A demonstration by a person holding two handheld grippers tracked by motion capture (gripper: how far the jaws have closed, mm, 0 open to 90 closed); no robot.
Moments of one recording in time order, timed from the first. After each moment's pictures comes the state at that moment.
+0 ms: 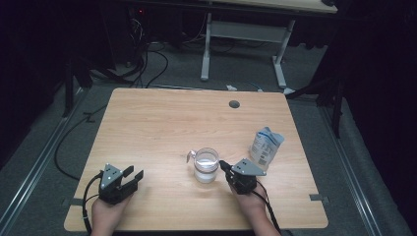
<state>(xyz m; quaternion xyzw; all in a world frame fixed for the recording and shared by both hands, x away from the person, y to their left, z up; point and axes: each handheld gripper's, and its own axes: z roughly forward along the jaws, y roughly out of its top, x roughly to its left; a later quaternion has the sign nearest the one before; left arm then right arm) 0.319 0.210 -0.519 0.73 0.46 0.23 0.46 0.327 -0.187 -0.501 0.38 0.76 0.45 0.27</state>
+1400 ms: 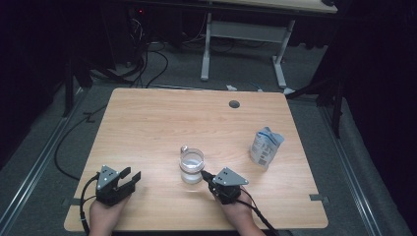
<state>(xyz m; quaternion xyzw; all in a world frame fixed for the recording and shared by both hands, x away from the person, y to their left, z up) 0.317 0.218 -0.523 0.72 0.47 0.22 0.46 0.307 -0.140 -0.508 0.33 0.78 0.47 0.24</state>
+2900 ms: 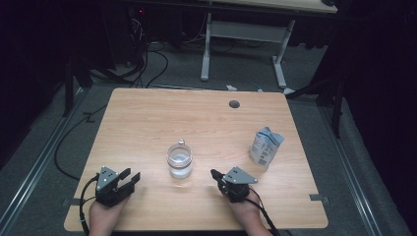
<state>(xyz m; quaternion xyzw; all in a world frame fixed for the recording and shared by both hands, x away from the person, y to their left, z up) 0.316 0.219 -0.525 0.72 0.48 0.22 0.46 0.311 -0.174 -0.517 0.36 0.78 0.46 0.25</state>
